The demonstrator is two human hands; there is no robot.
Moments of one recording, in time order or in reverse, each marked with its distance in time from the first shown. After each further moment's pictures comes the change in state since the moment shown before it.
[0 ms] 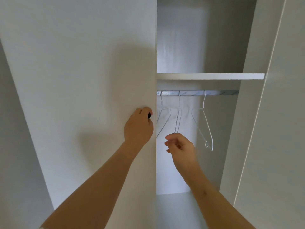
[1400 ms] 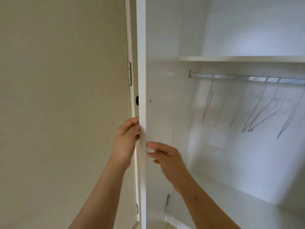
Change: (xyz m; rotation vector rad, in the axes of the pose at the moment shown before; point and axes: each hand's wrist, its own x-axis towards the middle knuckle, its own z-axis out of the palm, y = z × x) left_hand -0.279 -0.093 -0.295 -0.732 0.427 -0.587; right_hand -0.270 -0.099 0.178 0.230 -0.892 0.060
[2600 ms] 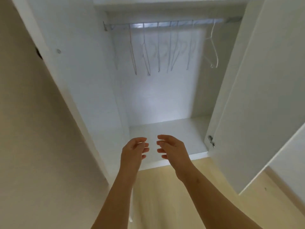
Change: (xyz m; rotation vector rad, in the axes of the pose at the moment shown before) left_hand -0.098 -0.100 -0.042 0.120 -0.587 -0.563; right_hand -0.120 0.063 0.064 0.095 0.789 0.419
